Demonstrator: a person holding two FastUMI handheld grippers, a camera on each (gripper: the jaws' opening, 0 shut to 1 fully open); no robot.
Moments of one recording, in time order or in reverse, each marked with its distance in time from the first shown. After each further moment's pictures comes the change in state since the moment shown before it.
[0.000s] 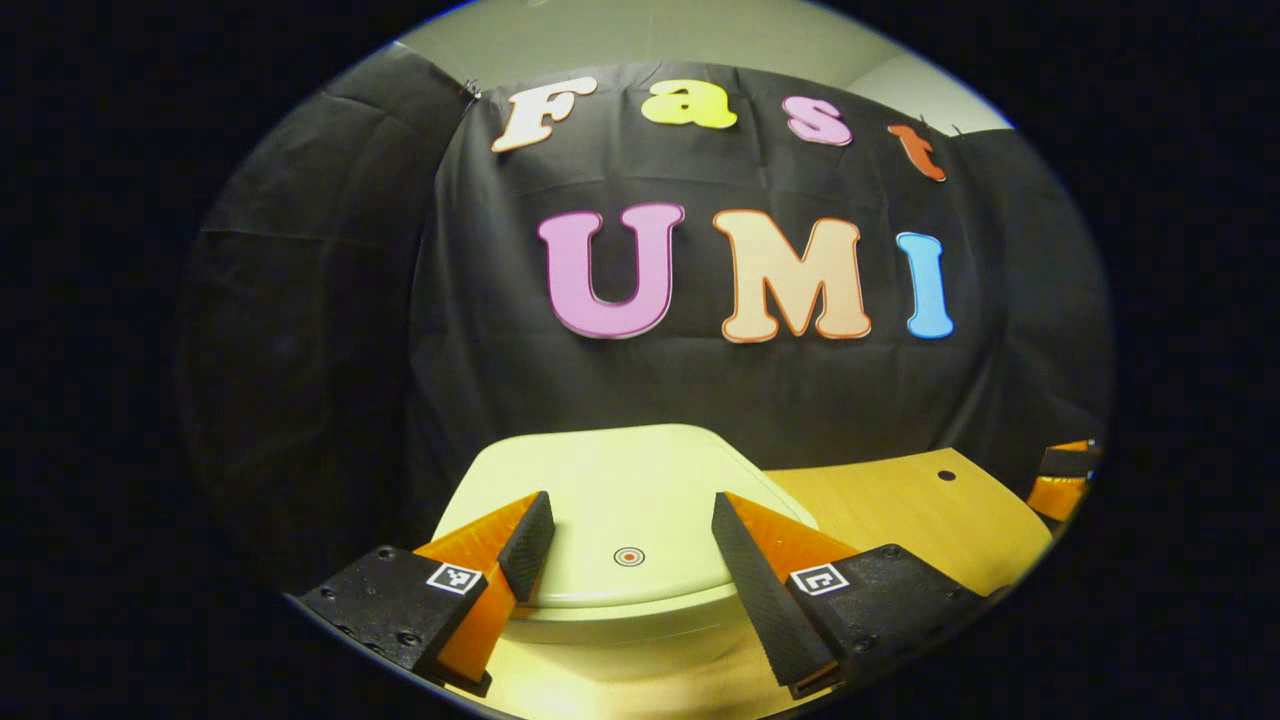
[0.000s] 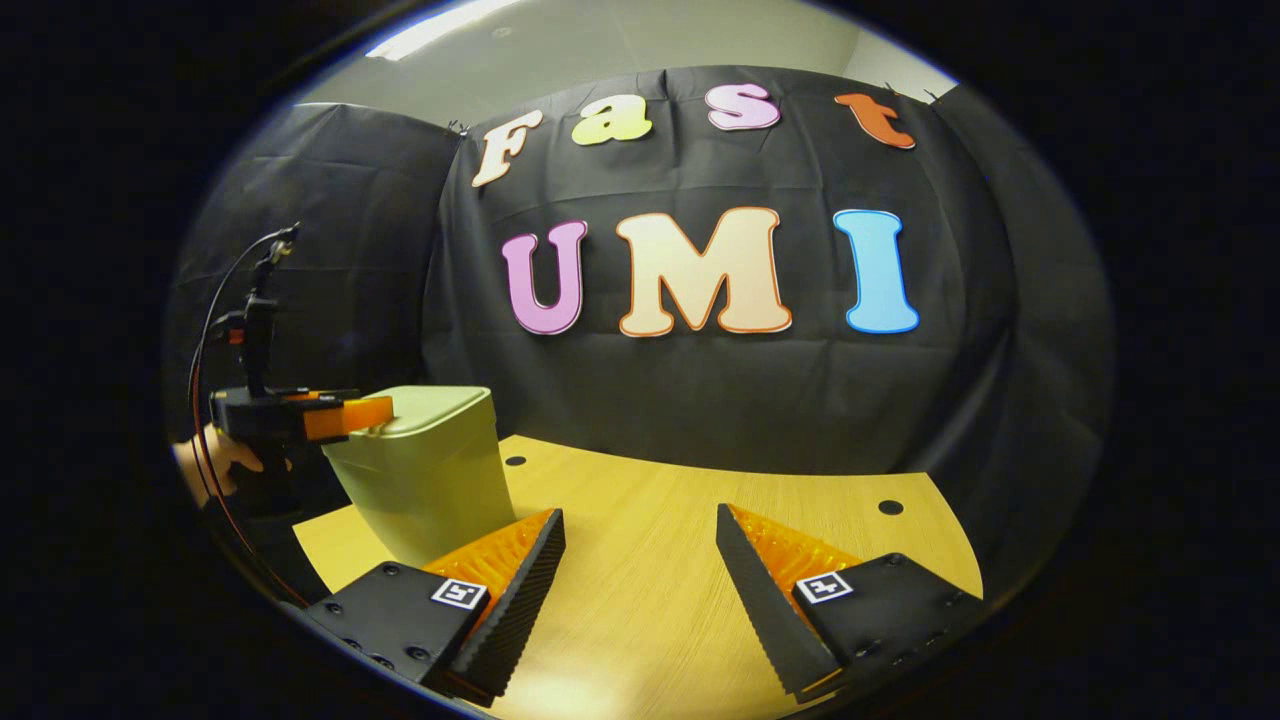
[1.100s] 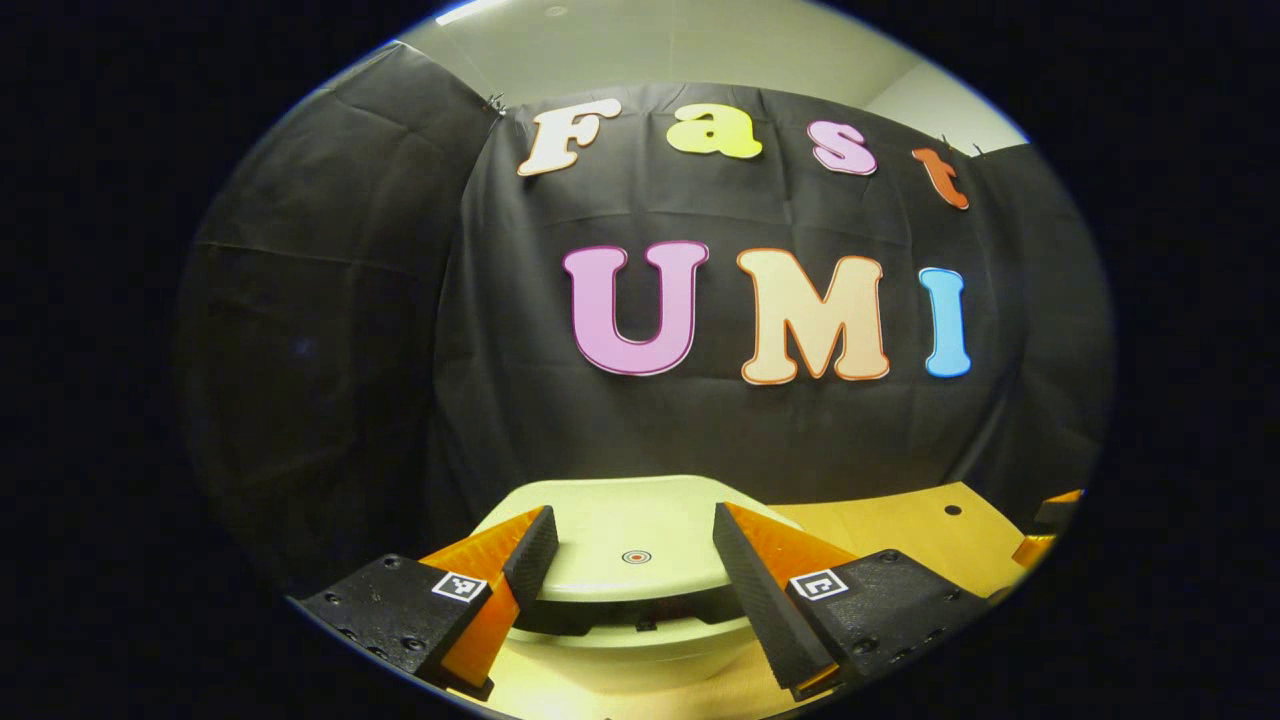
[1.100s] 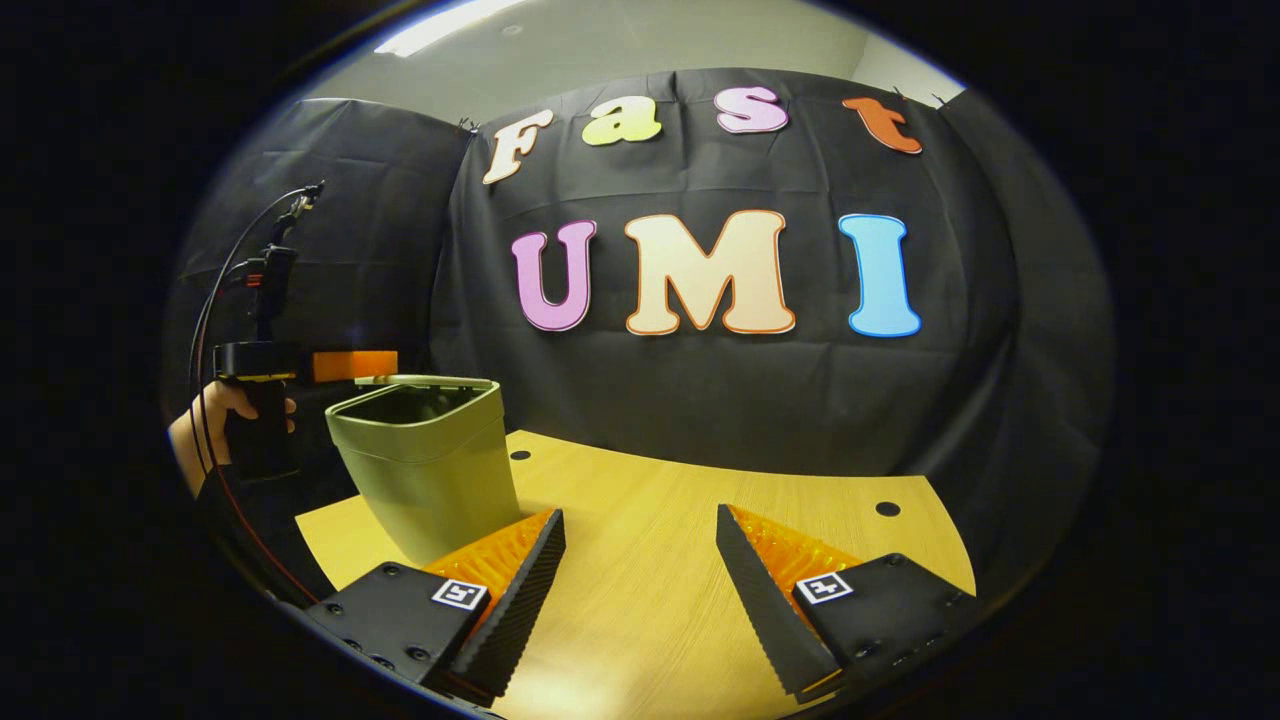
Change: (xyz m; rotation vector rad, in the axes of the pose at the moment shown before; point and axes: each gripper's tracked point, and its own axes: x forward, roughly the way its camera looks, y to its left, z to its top) left arm 0.000 0.015 0.027 -0.043 0.014 0.090; right arm -0.011 0.005 -0.013 -0.028 0.029 0.027
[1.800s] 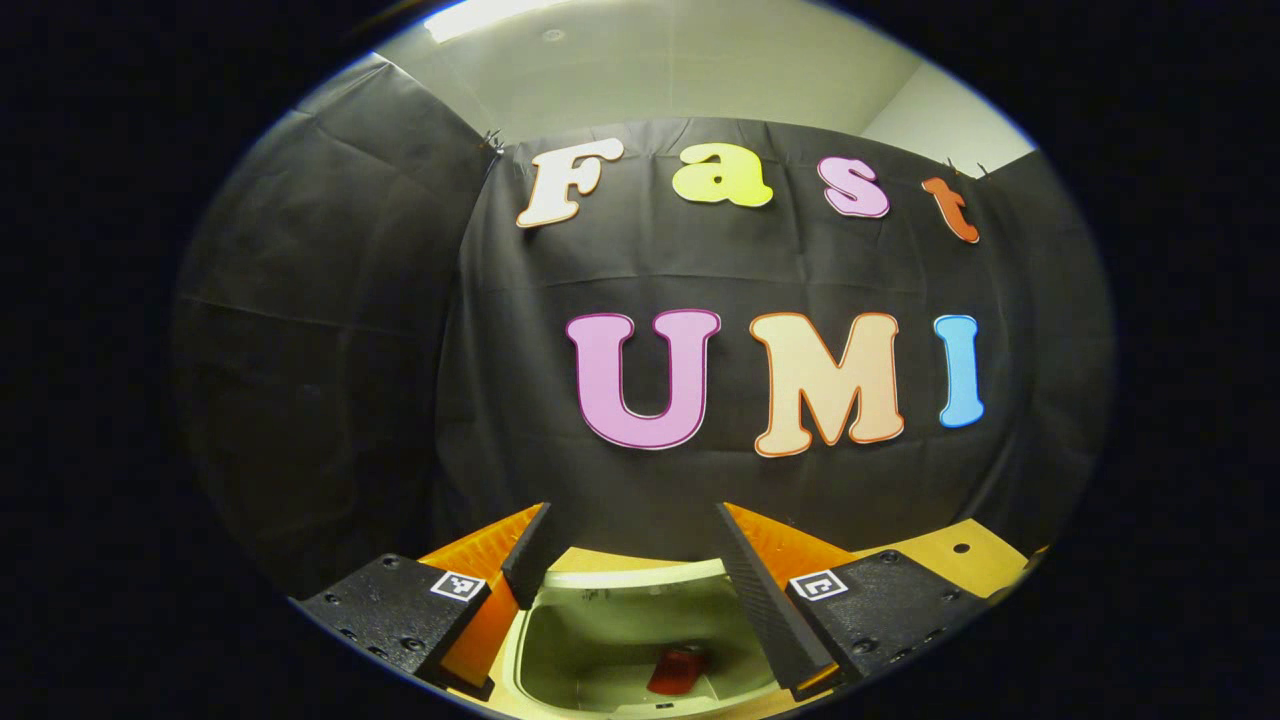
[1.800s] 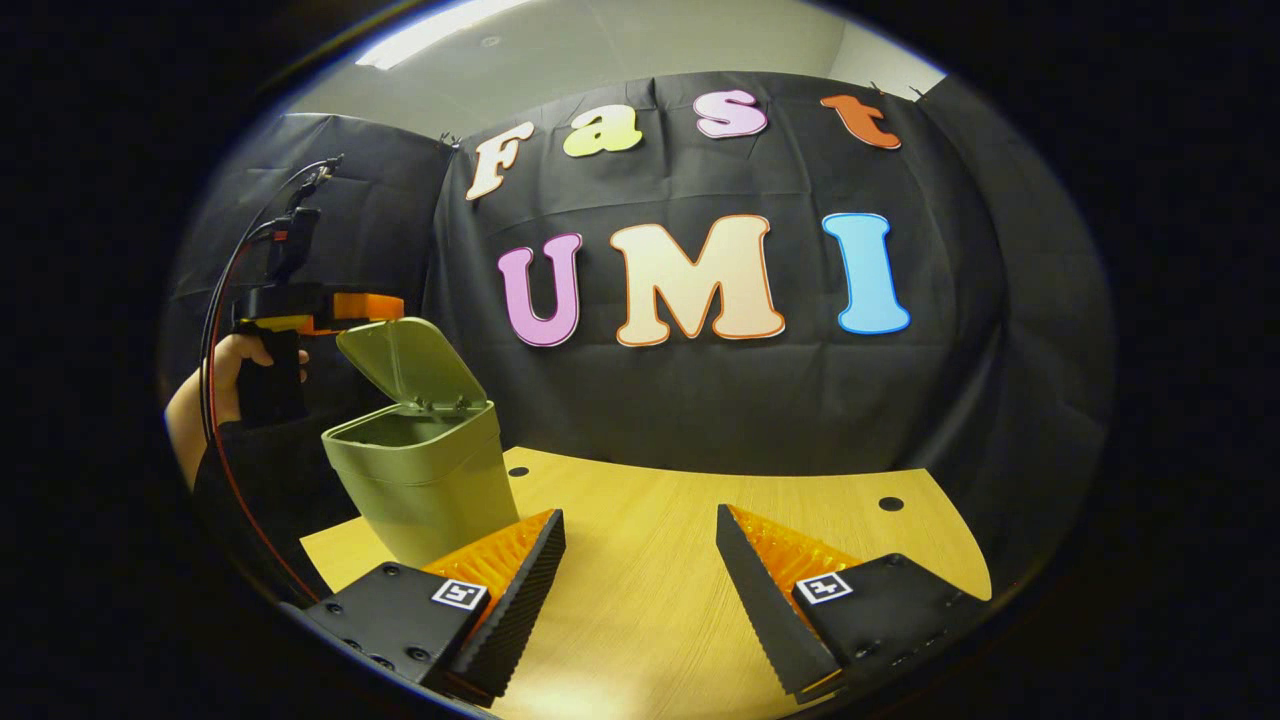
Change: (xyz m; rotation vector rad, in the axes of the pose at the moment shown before) left arm 0.023 0.013 0.093 0.019 -0.140 0.019; right arm 0.001 0.000 0.008 0.059 -0.029 -0.017
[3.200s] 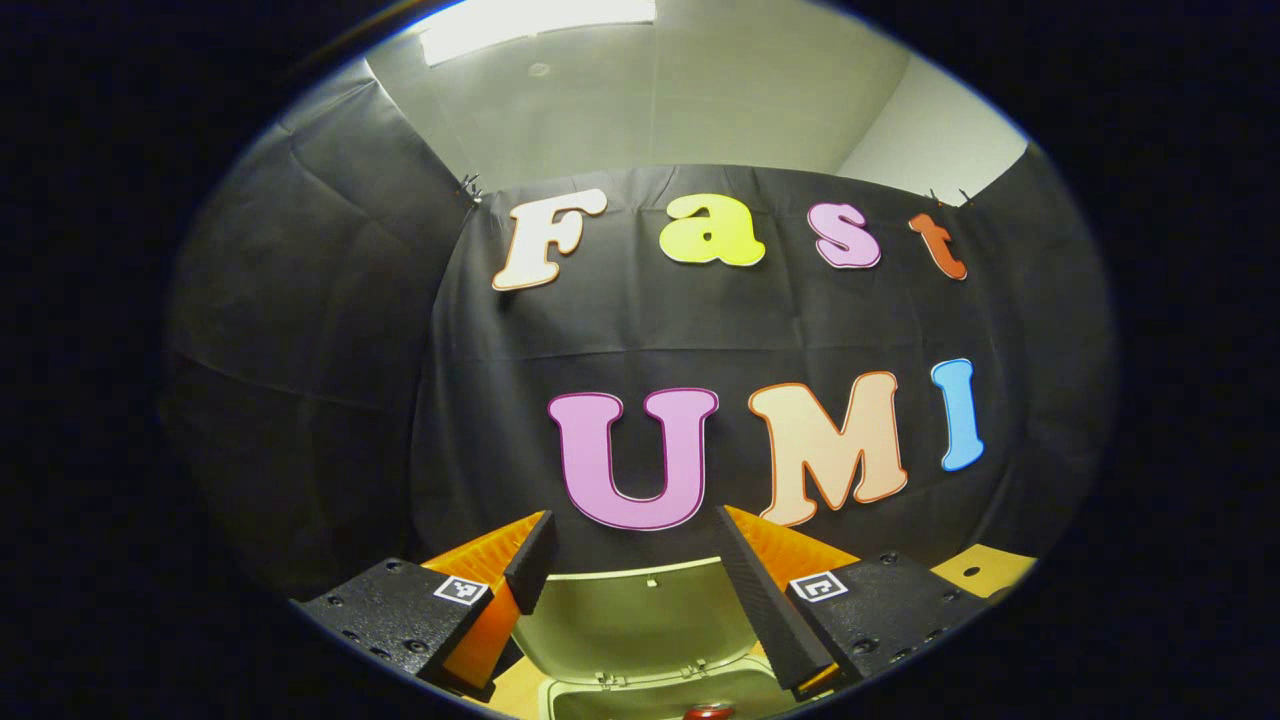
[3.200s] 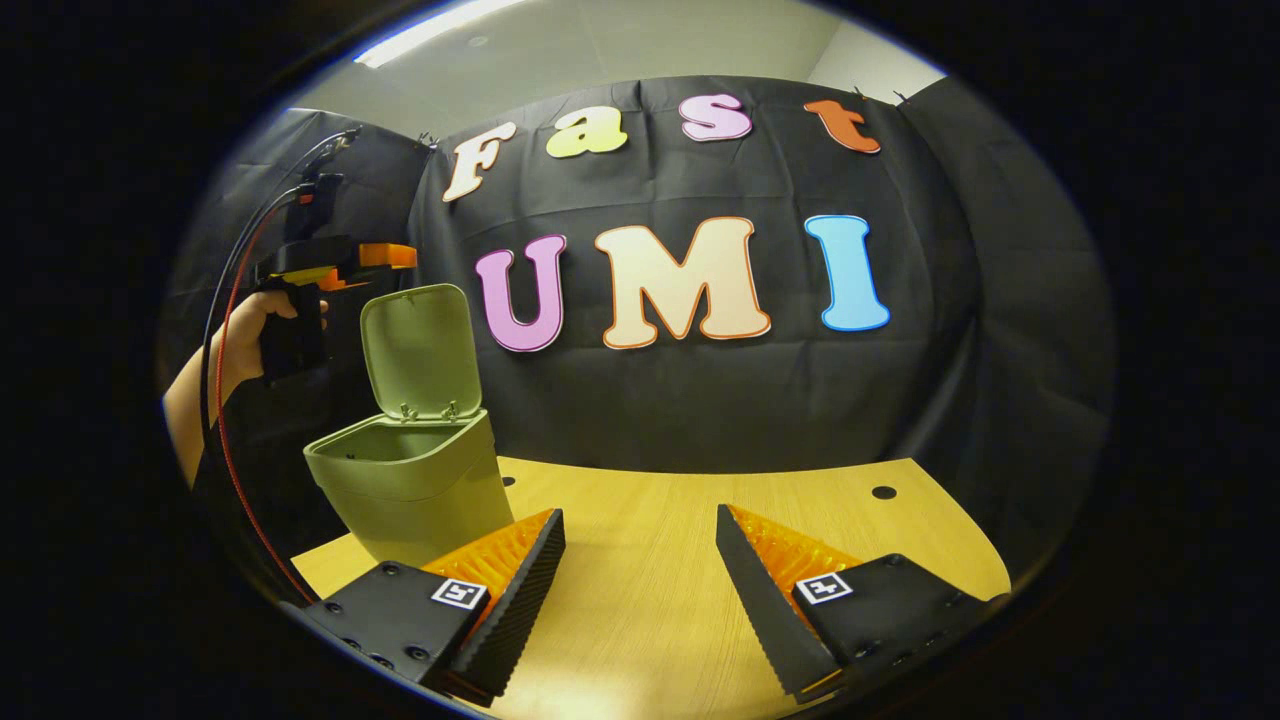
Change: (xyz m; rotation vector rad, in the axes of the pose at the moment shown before) left arm 0.080 0.016 0.082 0.026 -0.191 -0.079; right arm 0.010 0.031 -0.006 0.032 -0.025 -0.126
